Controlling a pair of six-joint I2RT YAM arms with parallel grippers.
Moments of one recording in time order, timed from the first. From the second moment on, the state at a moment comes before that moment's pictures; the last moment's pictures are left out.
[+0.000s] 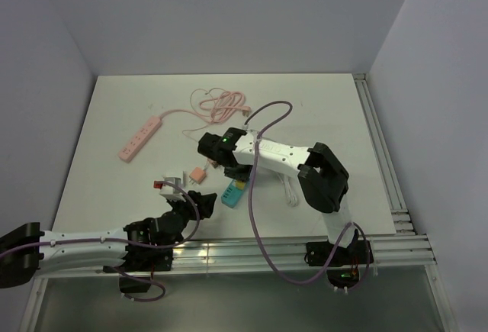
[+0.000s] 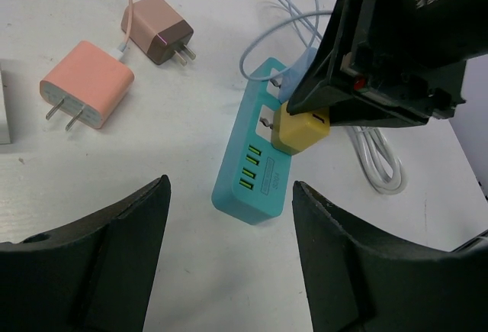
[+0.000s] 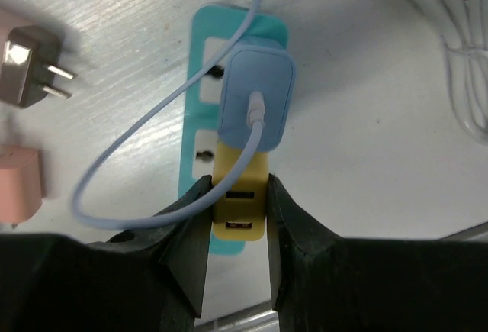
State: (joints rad) left arm -1.30 0.71 0.05 0.38 -0.84 -0.82; right arm 0.99 2.04 1.63 -1.22 0.40 1.39
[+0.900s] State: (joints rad) left arm -1.30 0.47 0.05 0.19 -0.81 -0.87; right arm 1.03 1.96 1.45 -0.92 0.47 1.23
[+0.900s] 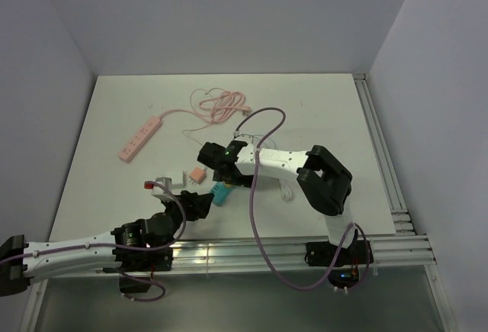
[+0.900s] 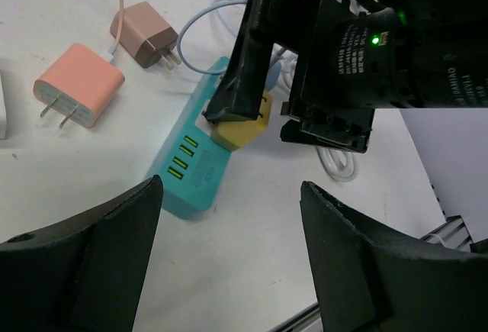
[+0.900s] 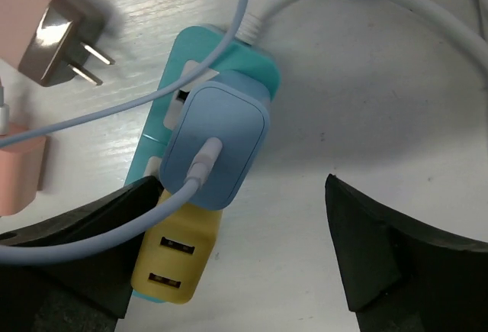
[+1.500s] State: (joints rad) left arm -1.30 0.30 0.17 -0.12 -0.77 -0.93; right arm 1.13 1.79 1.32 -0.87 0.47 1.21
